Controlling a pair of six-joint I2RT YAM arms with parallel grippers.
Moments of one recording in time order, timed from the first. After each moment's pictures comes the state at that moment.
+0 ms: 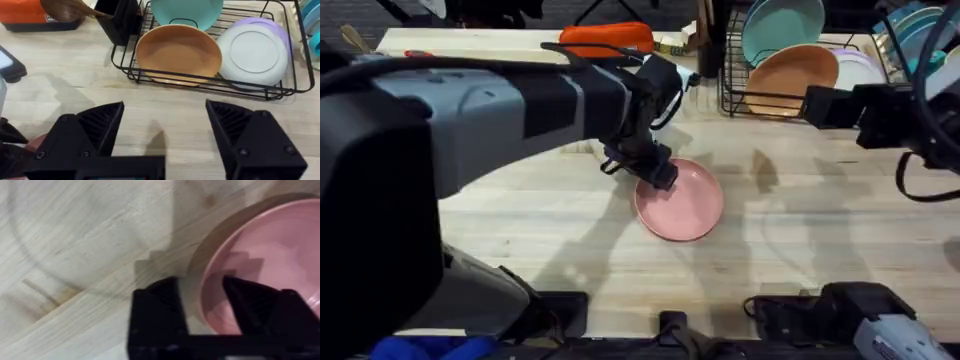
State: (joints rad) left arm -0.60 1.70 1.06 -0.75 0.07 -0.07; right arm -0.01 0.75 0.80 -0.57 -0.04 0.00
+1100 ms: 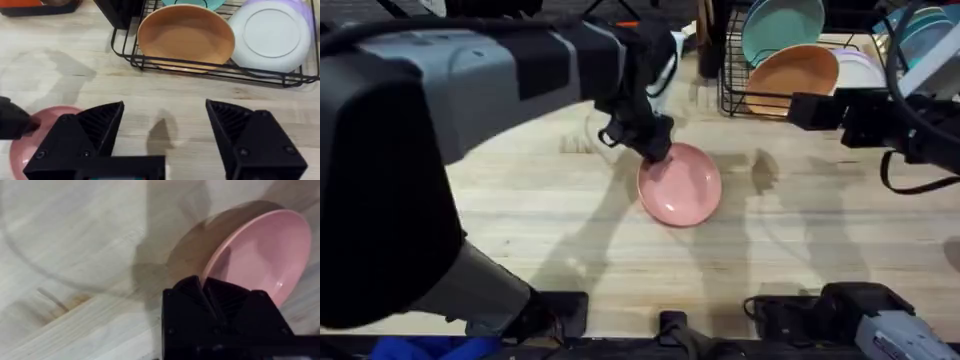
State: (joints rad) left arm -0.52 1.75 1.24 -0.86 0.18 -0.08; right arm -0.01 0.84 0.80 -0.58 -0.07 0.03
